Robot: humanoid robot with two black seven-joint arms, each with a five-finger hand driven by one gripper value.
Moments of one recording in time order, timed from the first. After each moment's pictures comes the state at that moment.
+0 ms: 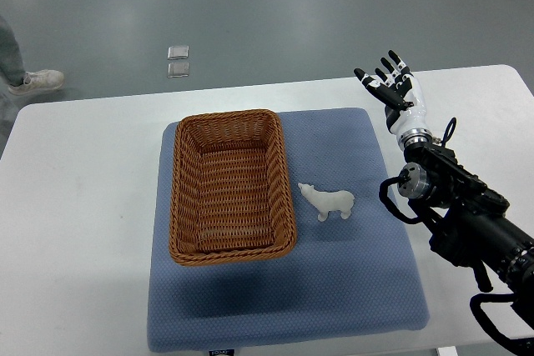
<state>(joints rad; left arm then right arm) -0.01 0.00 -0.02 -0.13 0.02 -0.08 0.13 0.67 0.00 0.96 0.59 -0.39 -0.14 0.48</state>
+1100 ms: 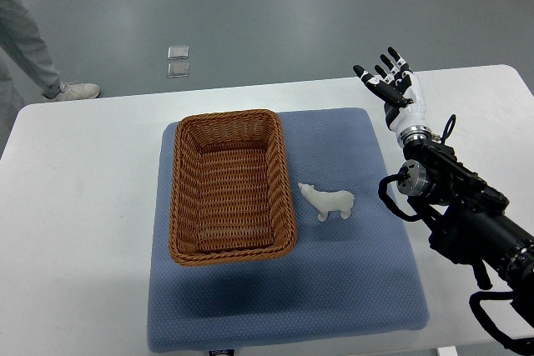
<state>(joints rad) -0.01 0.00 -0.02 -0.14 0.02 -0.07 0.13 0.67 0.00 0.96 0.59 -0.39 -0.14 0.48</state>
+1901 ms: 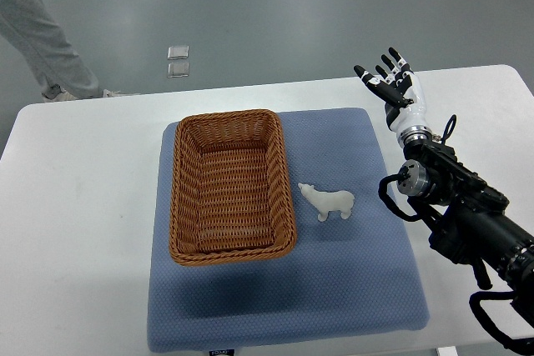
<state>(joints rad) -0.01 0.00 -0.02 -0.14 0.02 -0.07 0.13 0.67 0.00 0.96 0.59 -0.39 -0.15 0.48</state>
